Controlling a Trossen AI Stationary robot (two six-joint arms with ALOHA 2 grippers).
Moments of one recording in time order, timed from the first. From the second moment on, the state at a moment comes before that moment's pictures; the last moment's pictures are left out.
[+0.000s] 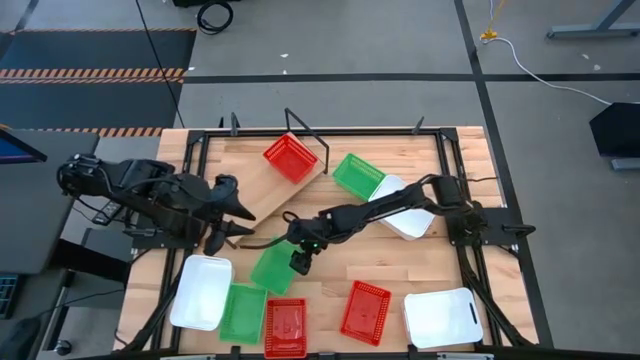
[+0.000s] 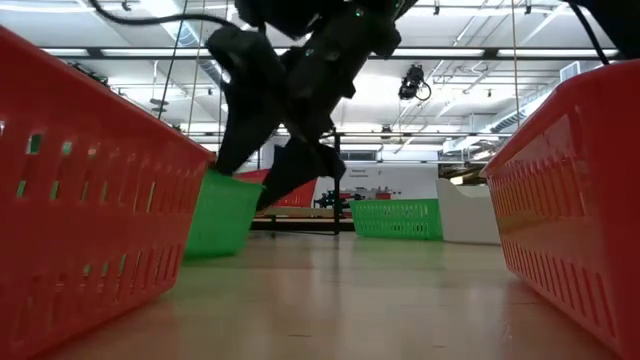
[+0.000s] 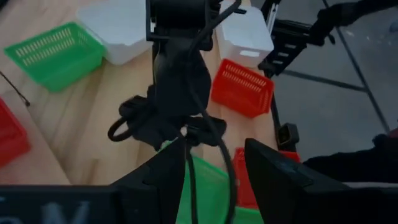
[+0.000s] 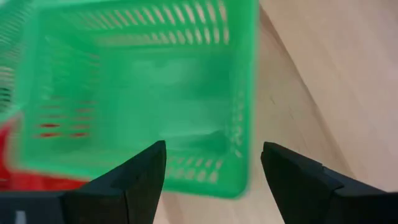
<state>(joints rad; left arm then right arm) -0.31 1.03 1.32 -0.91 -0.11 -0.40 0.14 2.18 1.65 -0.44 -0.07 0.66</state>
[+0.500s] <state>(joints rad) -0.31 0.98 1.32 -0.92 -0.11 -0.48 0.09 2.16 1.65 -0.39 -0.01 0.52</state>
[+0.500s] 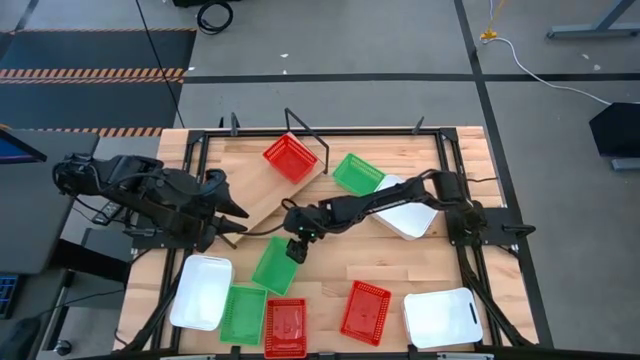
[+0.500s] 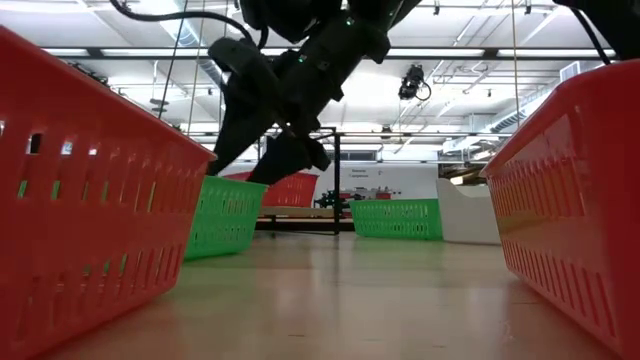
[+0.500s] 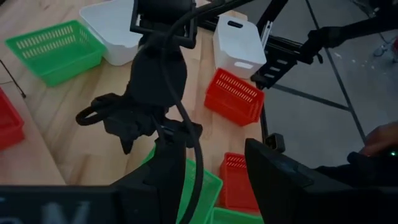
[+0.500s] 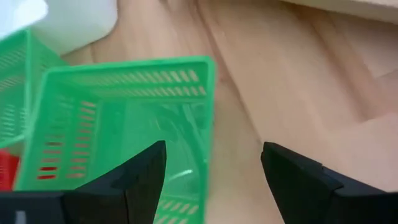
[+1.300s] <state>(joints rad) -0.31 0.96 1.32 -0.93 -0.18 -0.49 0.08 2.18 1.62 -0.34 -0.03 0.63</state>
